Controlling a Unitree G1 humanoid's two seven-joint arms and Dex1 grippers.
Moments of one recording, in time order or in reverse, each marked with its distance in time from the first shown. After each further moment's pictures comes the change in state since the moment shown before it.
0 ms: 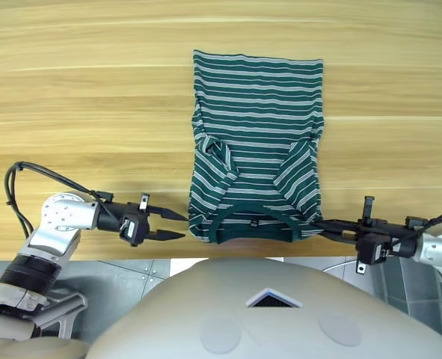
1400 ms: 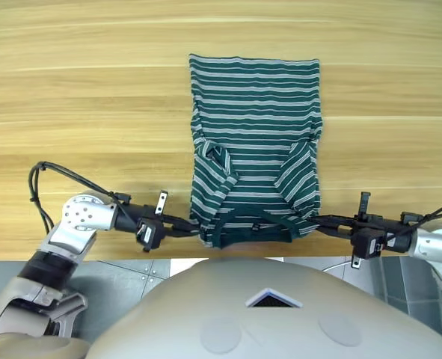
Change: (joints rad) left arm -0.005 -0.027 -0.073 -0.041 0.042 -0.055 -0.026; right arm -0.023 0.033 -0.003 0.000 -0.003 0.022 0.024
